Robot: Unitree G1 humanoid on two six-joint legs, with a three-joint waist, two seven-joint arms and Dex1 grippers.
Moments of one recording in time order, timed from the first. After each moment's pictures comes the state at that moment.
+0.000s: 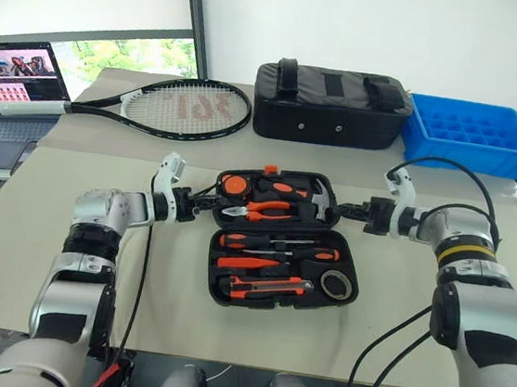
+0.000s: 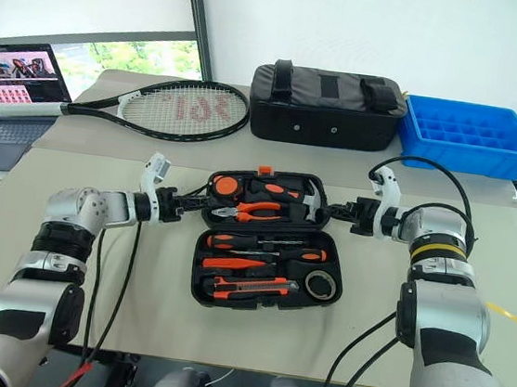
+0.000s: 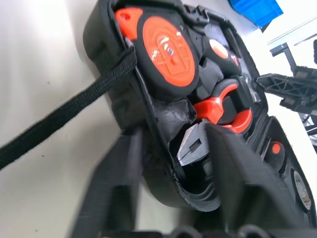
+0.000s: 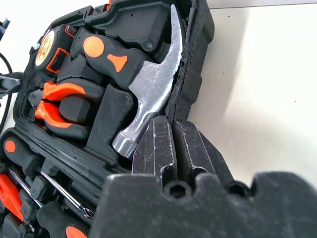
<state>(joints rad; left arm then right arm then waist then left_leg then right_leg) -0.80 0.44 0.12 0.65 -0.51 0.92 -0.80 -1.07 -0.55 -0.05 1.15 0.21 0.65 1.06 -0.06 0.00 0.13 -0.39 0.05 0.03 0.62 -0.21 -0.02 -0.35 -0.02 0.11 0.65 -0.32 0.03</state>
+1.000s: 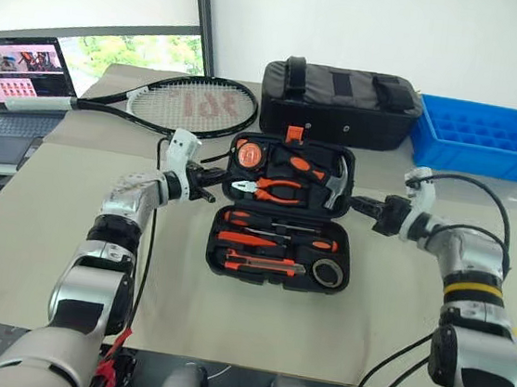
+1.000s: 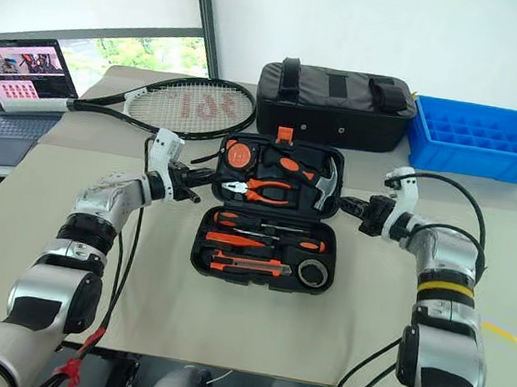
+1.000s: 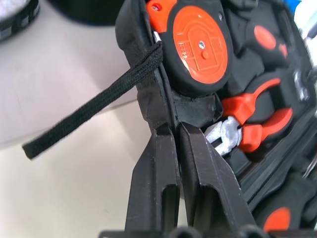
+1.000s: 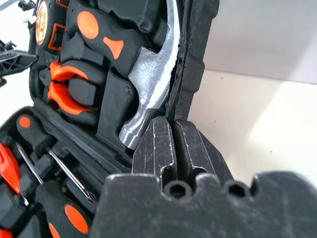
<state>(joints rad) -0.90 0.37 0.04 0.83 -0.24 0.20 -0.89 -0.70 -0.54 -0.21 0.57 0.33 0.52 0.95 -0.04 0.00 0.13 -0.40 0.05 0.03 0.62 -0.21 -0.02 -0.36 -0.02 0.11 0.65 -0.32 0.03</state>
